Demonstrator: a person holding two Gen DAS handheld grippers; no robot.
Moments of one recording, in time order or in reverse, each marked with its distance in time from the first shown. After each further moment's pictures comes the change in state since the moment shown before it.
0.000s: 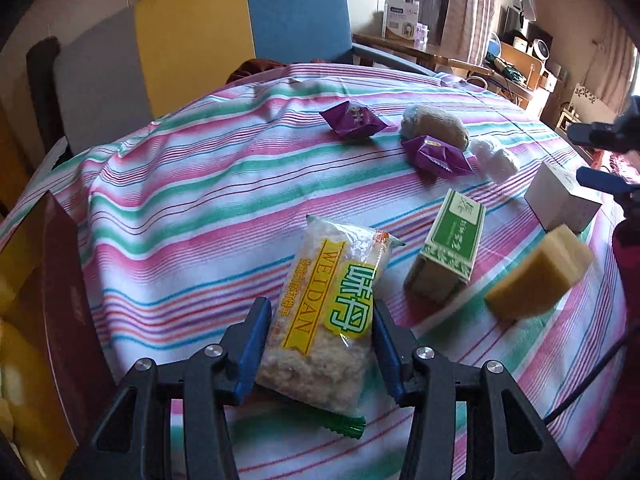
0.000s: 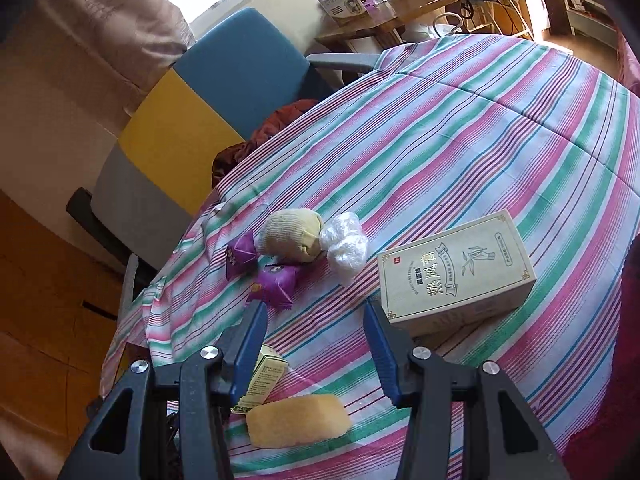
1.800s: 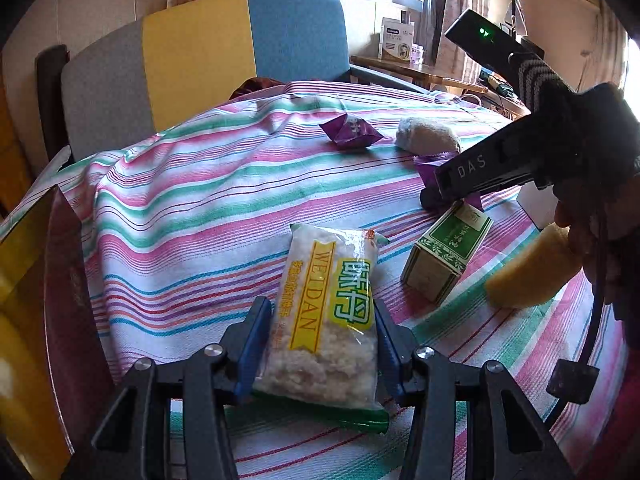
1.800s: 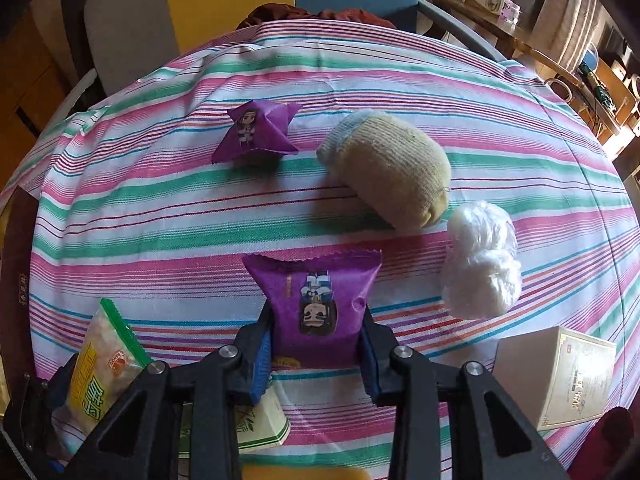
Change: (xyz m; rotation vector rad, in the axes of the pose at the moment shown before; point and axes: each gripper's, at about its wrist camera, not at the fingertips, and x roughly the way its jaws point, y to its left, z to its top) left arm -0.001 0.003 -0.010 -0.011 -0.073 -0.021; right arm 0.135 0.081 -0.023 -0.561 0.296 -0.311
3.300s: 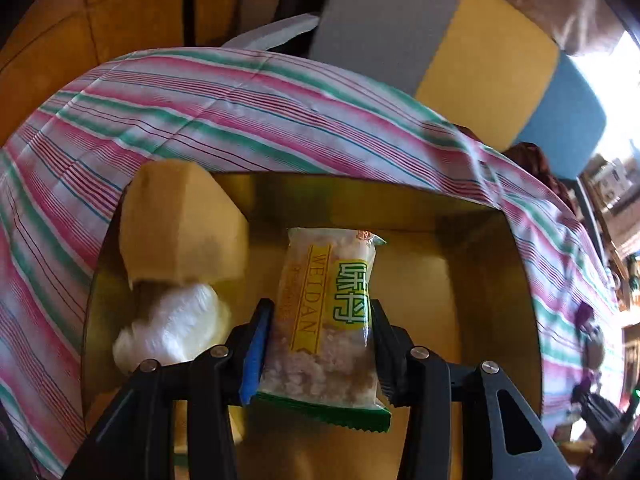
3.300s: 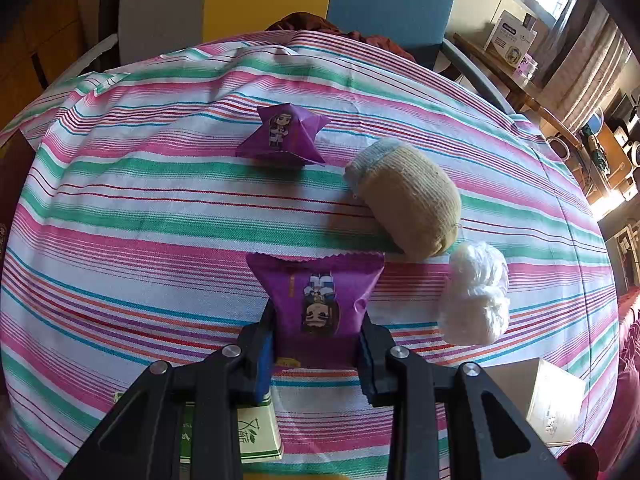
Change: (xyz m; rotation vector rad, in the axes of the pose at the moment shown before) left arm -0.058 0.323 -0.019 -0.752 0.178 0.320; right arm -0.002 0.023 -0.002 -0.165 -0.057 -0.108
